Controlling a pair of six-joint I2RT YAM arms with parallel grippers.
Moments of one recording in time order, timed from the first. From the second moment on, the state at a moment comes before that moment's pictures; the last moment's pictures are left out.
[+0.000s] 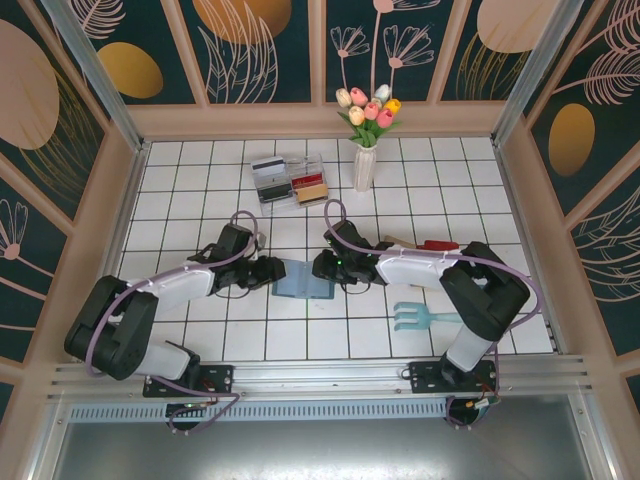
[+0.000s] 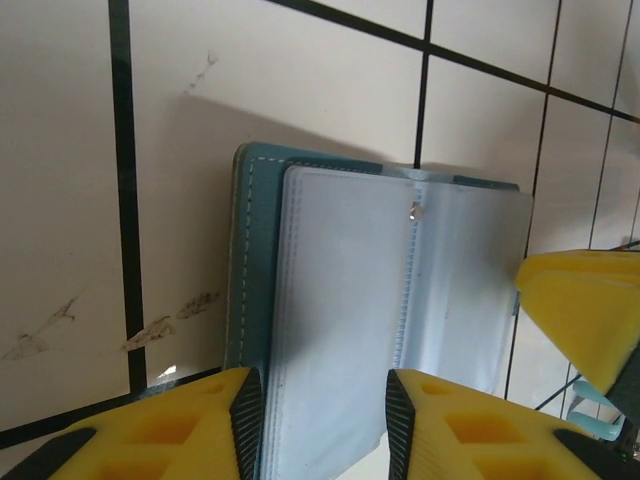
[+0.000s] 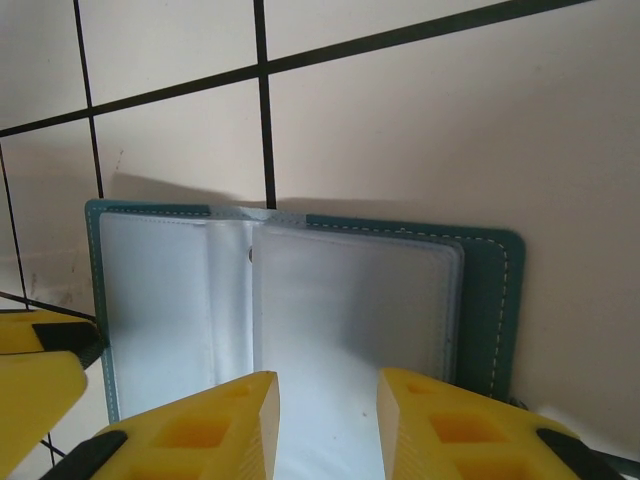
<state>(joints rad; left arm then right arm) -0.45 1.43 0.57 -0.12 0.45 -0.74 0.84 1.67 0.87 -0.14 -0.14 0.94</state>
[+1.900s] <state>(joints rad) -0.49 1.21 0.82 -0.31 -0.04 -0.59 0.68 1.19 0.96 -0.27 0.35 0.61</state>
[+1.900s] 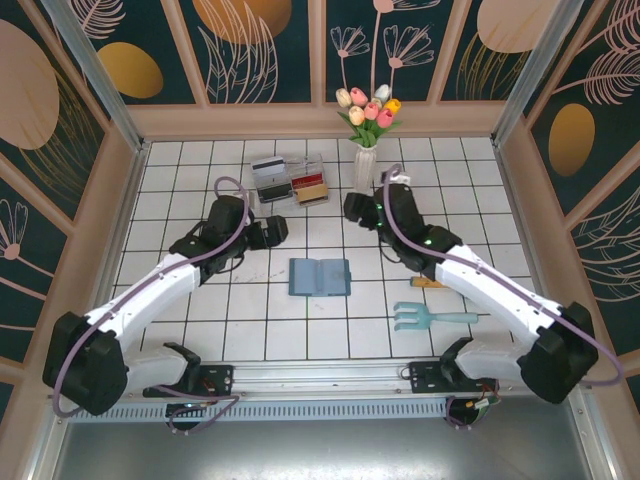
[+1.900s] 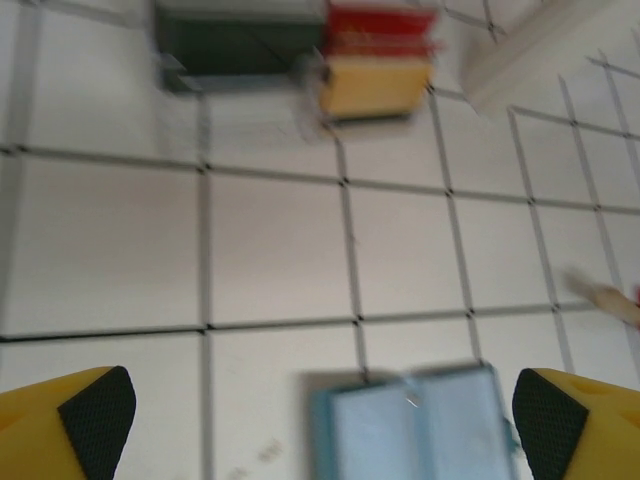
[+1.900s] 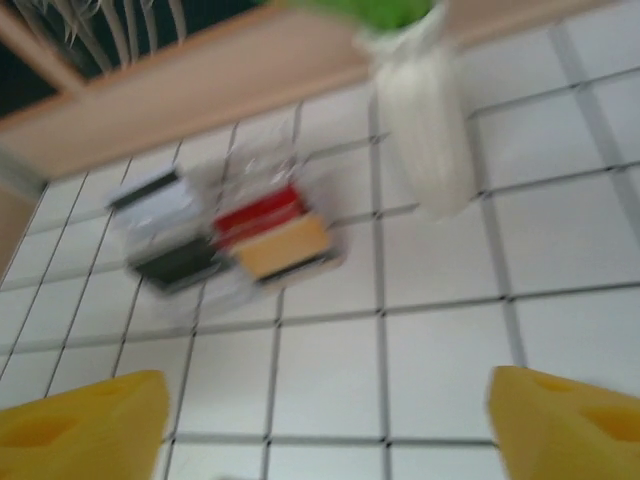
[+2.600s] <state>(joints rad) -0.32 0.96 0.34 0.31 -0.74 -0.23 0.23 0.98 0.33 0.20 0.64 0.33</state>
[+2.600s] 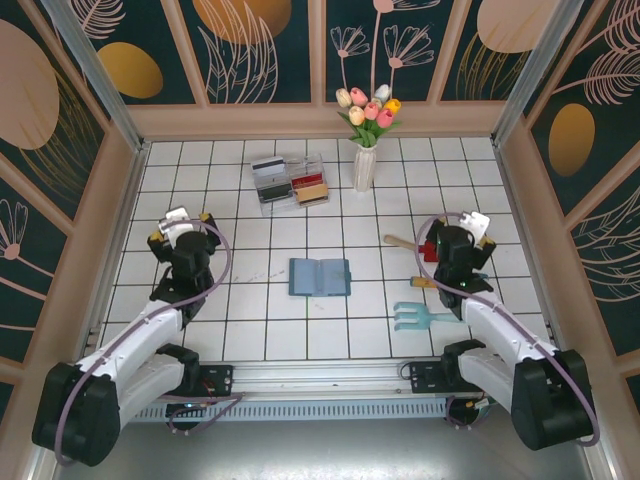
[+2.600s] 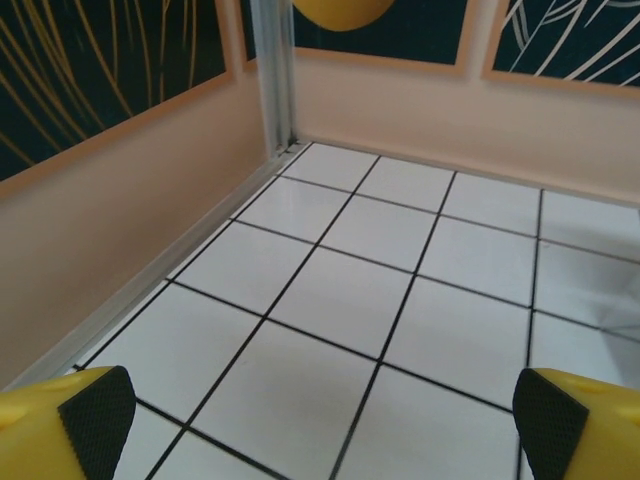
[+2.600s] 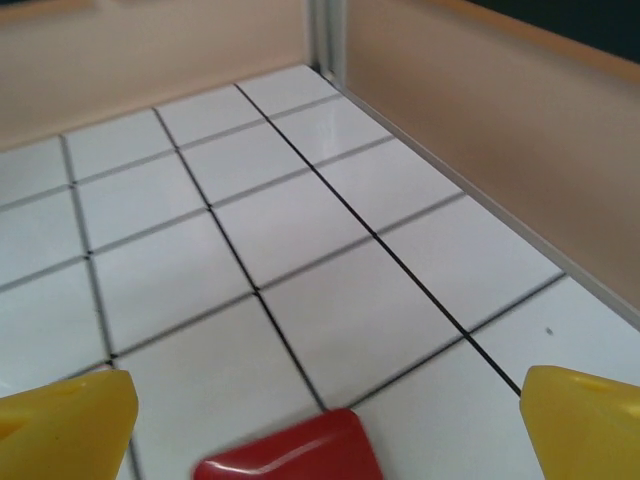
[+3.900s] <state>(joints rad) -0.03 1.51 0.21 1.21 -0.12 -0.06 0.01 1.53 0.20 1.14 0.12 0.10</state>
